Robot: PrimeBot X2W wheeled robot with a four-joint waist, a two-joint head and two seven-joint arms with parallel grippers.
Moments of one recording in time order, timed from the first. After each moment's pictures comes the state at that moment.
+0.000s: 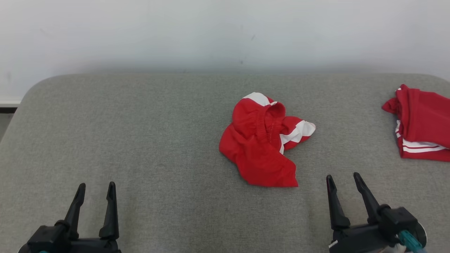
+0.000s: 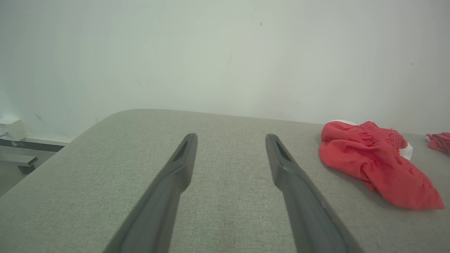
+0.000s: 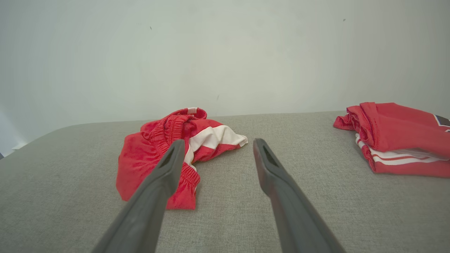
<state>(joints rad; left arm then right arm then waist) -0.04 0.11 0.06 0.14 -0.20 -0.12 -0.26 -0.05 -0.06 0.05 0.20 0.15 0.13 -0.25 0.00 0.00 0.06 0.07</state>
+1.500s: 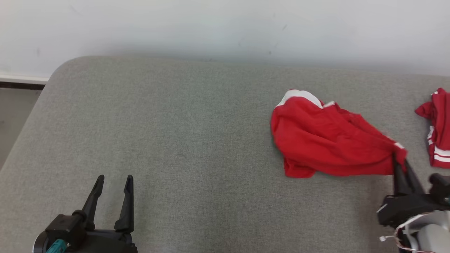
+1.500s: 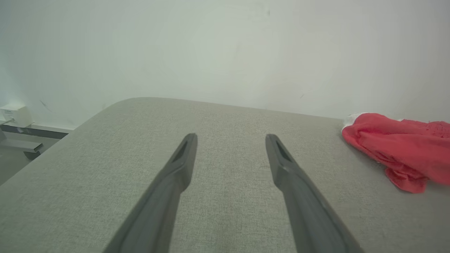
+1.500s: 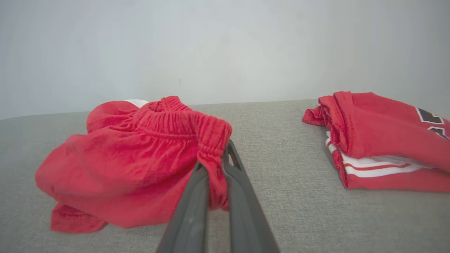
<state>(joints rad) -0.10 0.12 -0.02 0.18 -0.23 -0.13 -0.26 -0.31 -0.21 -0.06 0.57 0.24 0.13 -0.26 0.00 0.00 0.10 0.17</state>
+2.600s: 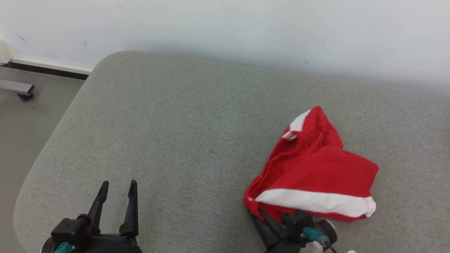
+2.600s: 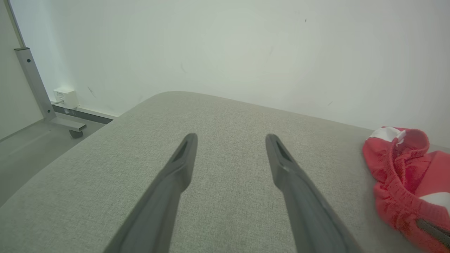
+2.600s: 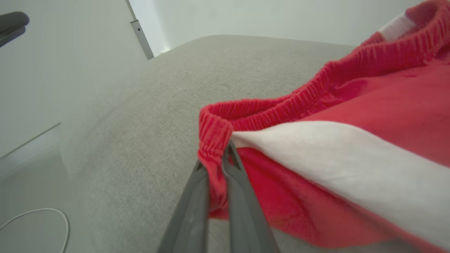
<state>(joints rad) -0.09 0.08 -0.01 0.21 -0.23 -0.13 -0.26 -0.32 -0.05 0.57 0.65 0.30 0.13 -0.26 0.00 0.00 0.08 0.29</state>
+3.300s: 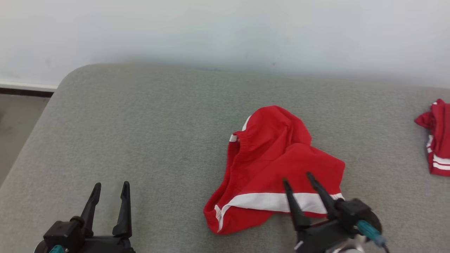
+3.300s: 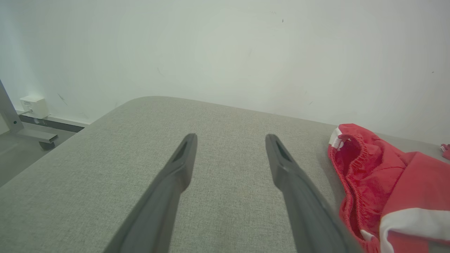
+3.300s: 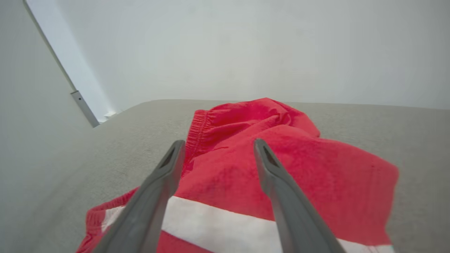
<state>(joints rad) -0.08 0.08 0.02 0.20 -0.23 -0.13 -0.26 -0.21 -0.06 0.31 0.41 0.25 0.13 -0.26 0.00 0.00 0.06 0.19</state>
